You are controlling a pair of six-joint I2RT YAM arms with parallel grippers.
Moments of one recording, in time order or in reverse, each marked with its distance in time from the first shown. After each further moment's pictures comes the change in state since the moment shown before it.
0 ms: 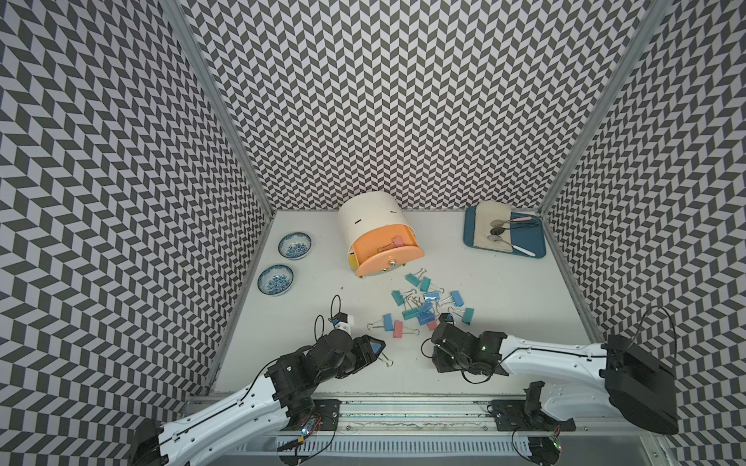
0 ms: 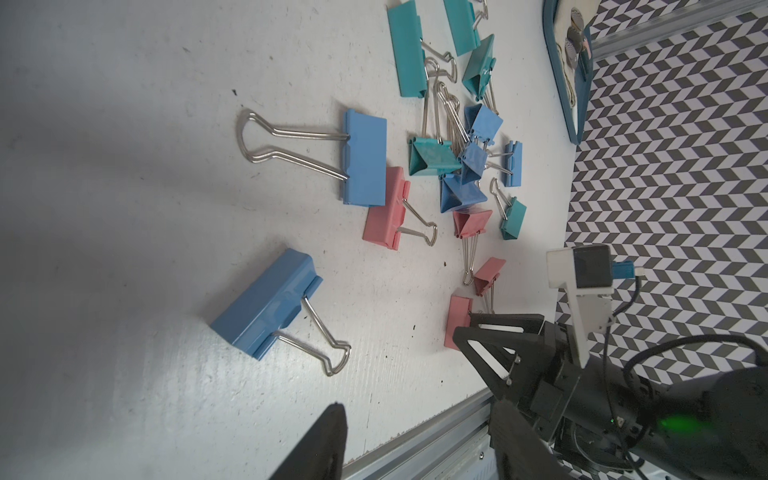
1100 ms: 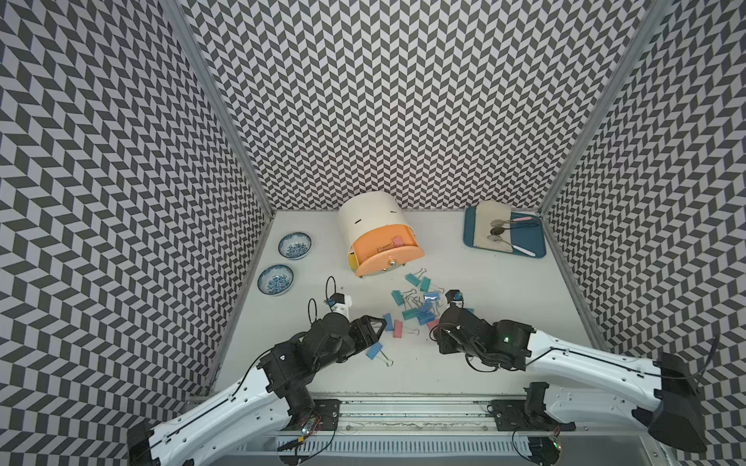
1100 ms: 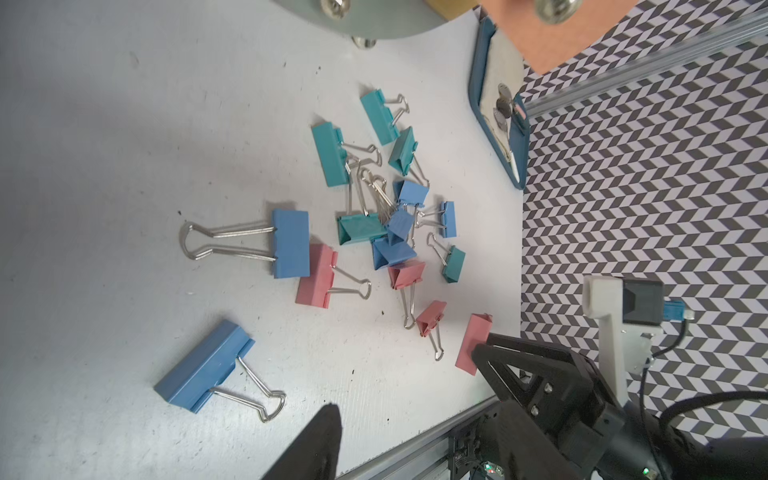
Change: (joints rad) left arm 0.067 0.072 0.248 -0.067 -0.061 0.090; right arm -0.005 -0.185 0.233 -0.212 0.187 -0.043
